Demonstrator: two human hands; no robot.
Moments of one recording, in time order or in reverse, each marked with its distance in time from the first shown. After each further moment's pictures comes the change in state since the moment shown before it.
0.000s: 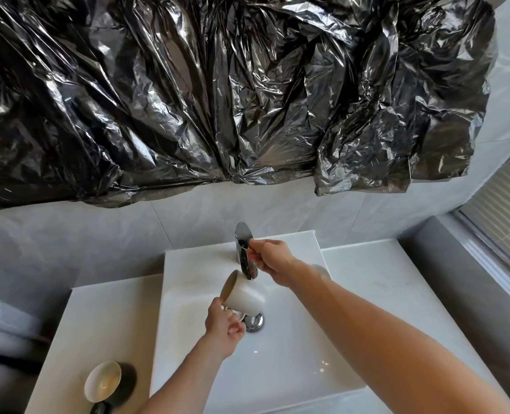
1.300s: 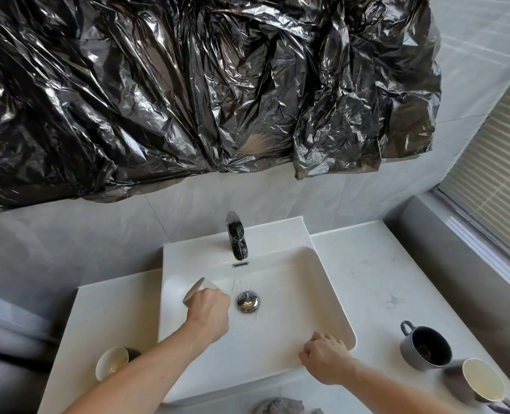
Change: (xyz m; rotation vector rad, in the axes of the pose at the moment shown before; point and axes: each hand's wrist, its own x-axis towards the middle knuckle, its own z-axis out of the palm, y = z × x) left_hand -0.075 0.008 -0.017 2.589 0.243 0.959; right_hand -0.107 0.227 -0.134 -1.458 -0.075 0.009
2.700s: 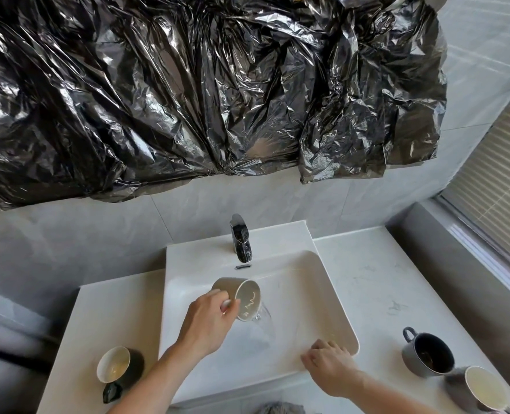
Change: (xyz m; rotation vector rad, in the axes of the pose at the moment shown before) left_hand -0.022 -0.013 0.022 -0.928 0.368 -0.067; right_hand -0.004 0.008 0.012 -0.023 0.097 -0.057
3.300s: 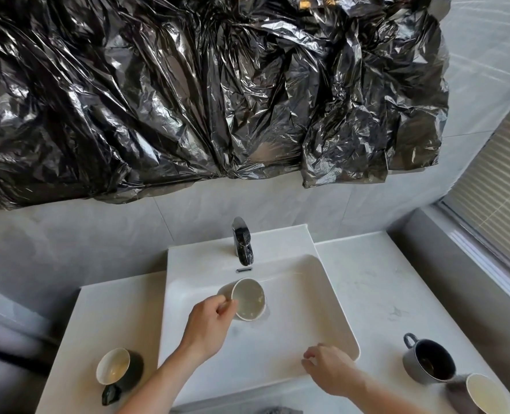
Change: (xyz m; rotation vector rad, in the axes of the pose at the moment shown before) left_hand -0.006 0.003 -0.002 -0.336 -0.020 -0.138; right_hand 0.008 0.000 -0.006 0.146 0.022 0.033
